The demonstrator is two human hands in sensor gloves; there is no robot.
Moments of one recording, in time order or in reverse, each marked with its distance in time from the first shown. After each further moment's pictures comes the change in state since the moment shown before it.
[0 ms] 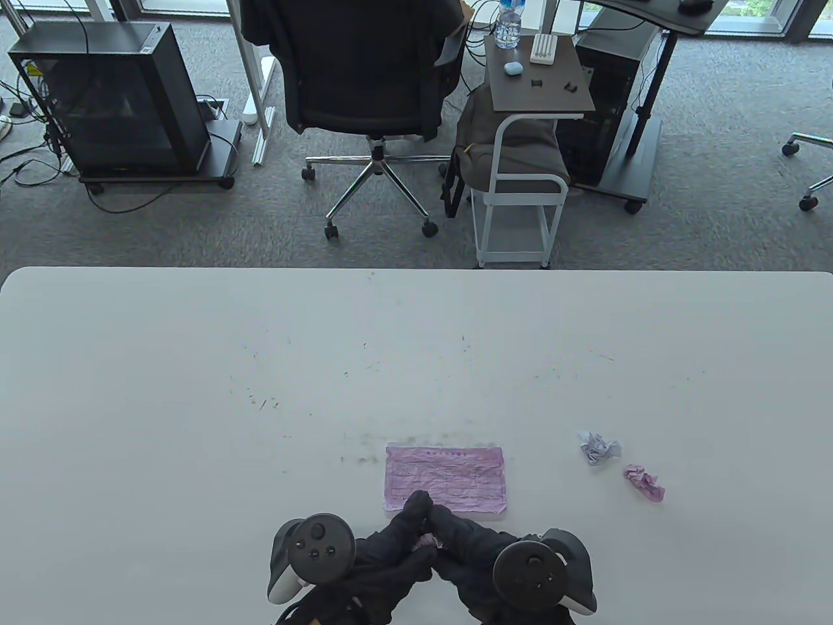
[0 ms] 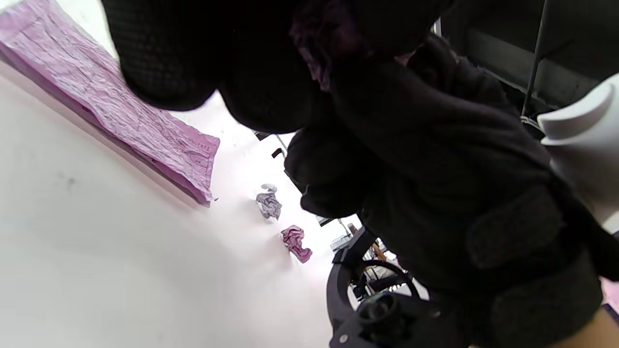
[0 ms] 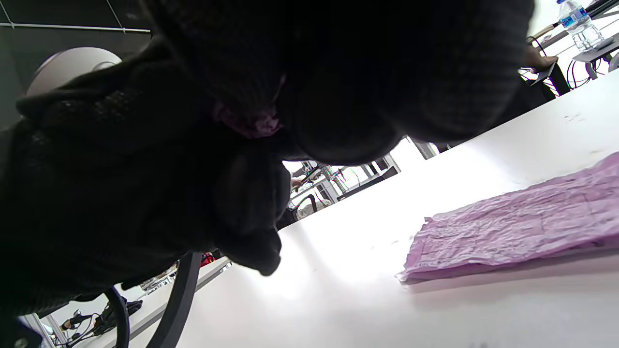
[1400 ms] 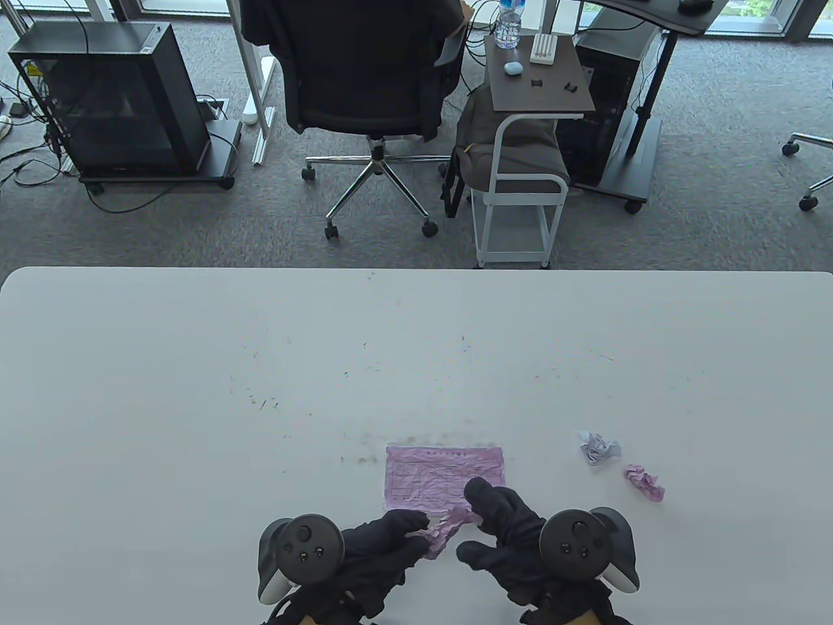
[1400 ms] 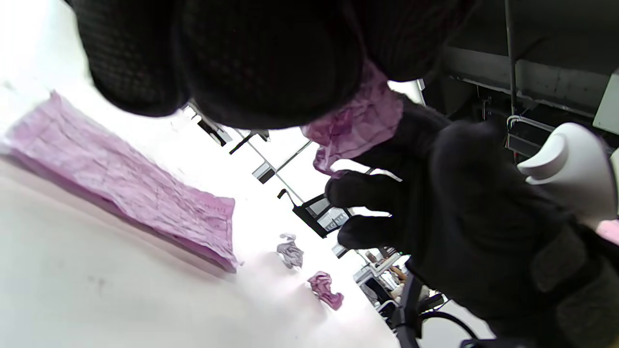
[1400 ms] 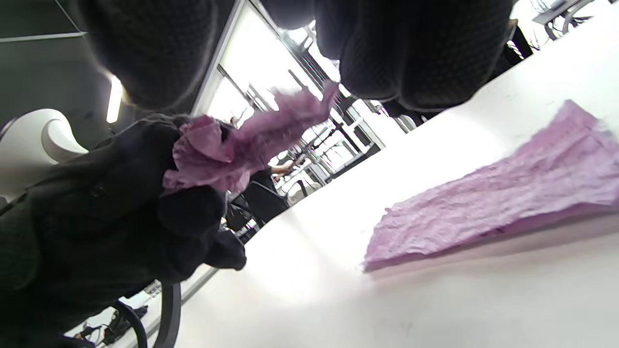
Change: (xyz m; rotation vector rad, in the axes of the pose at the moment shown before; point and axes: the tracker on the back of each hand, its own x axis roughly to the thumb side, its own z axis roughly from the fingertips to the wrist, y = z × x) left_hand 0.009 0.013 0.007 0.122 -0.043 -0.239; right_hand -0.034 -0.030 0.009 0.043 0.056 -0.123
